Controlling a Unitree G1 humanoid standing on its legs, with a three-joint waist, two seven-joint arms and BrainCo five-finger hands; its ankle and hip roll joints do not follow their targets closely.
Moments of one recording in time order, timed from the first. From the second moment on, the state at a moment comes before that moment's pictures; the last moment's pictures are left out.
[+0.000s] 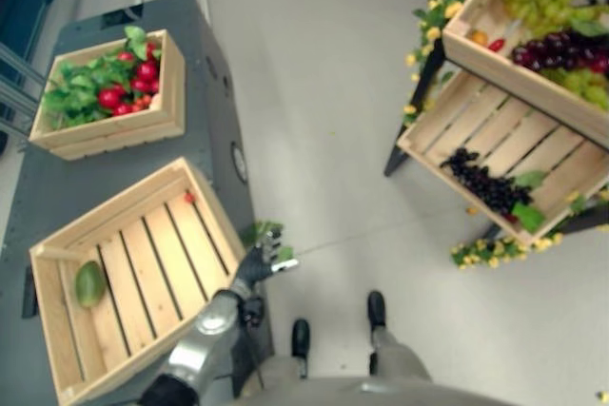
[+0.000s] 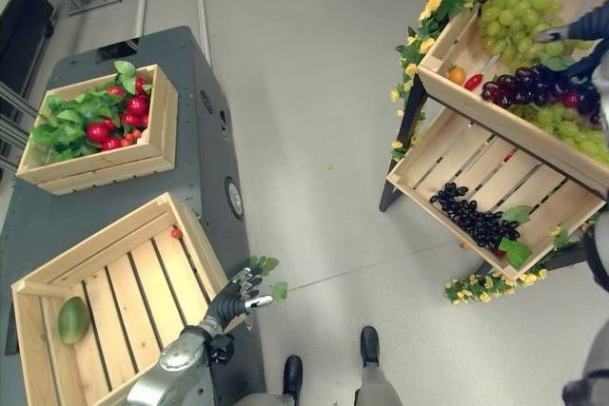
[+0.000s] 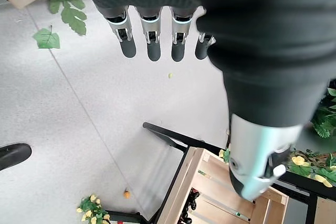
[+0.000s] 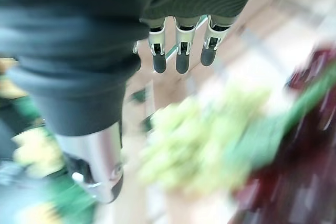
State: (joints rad) left arm 0.06 0.34 -0.37 0.26 -0.43 -0.06 0.02; right arm -0.96 -1.10 0.34 0.62 0.40 -0.03 -0.13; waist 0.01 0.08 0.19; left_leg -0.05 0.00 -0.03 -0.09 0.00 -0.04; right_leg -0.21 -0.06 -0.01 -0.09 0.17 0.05
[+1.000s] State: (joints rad) left arm 0.09 0.15 -0.14 0.90 -0.13 -0.05 0.13; right arm 0.08 -0.59 -0.08 -0.27 0.34 -0.11 0.02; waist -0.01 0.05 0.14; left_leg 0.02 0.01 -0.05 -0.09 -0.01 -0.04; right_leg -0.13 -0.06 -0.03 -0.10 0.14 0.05
